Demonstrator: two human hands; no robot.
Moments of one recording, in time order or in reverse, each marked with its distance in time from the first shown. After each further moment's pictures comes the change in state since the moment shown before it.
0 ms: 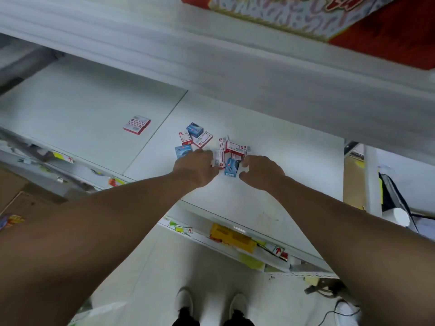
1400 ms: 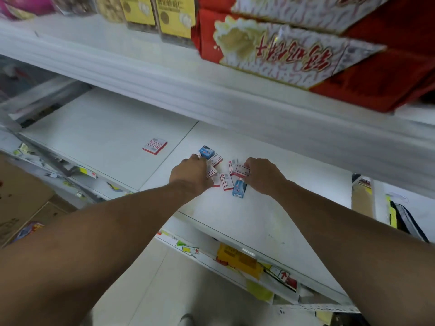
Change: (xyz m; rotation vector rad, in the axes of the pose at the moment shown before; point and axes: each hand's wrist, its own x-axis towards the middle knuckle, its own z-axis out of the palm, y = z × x) left_hand -0.020 -0.019 -0.043 0.053 0.214 -0.092; right_hand 0.036 -0.013 -0.022 -0.029 0.175 -0.168
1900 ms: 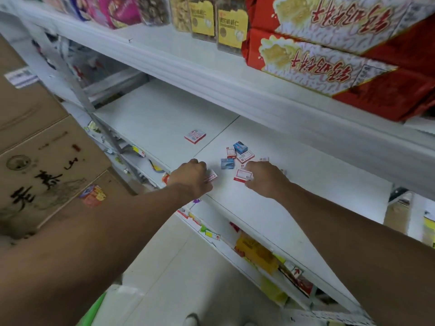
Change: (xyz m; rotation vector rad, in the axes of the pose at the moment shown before) left_hand -0.102 -0.050 -0.037 -0.017 -0.041 -0.183; right_hand -0.044 -0.068 -0.014 0.011 -0.080 -0.288
